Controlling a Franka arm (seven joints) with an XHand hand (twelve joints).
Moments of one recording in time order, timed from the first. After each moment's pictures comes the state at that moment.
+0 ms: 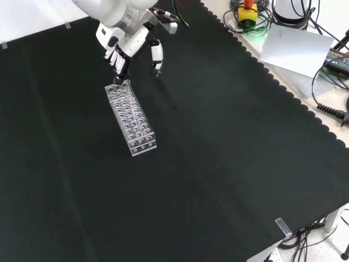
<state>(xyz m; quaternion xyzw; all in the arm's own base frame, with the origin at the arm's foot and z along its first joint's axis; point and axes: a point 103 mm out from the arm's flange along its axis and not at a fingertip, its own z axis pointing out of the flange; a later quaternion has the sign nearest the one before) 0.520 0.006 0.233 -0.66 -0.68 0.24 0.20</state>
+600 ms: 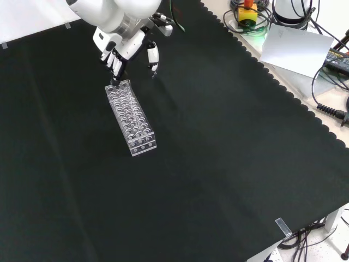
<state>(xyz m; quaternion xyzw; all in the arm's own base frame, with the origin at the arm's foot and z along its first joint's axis) 0.527 -0.015 0.220 -0.66 -0.68 0.26 0.17</state>
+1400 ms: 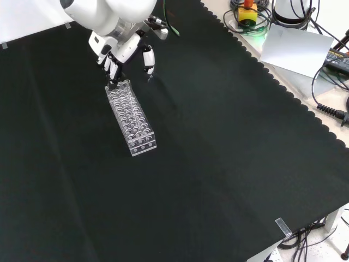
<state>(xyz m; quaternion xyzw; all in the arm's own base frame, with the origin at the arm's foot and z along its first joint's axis) 0.542 -0.015 0.210 -0.66 -0.68 0.26 0.18</state>
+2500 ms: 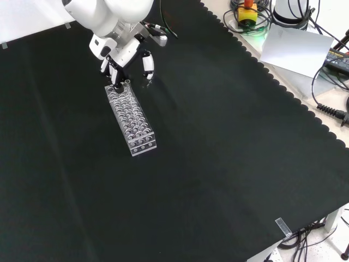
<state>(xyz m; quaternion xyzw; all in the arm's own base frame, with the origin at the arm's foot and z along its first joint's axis) 0.545 -0.014 0.184 -0.66 -0.70 0.19 0.21</state>
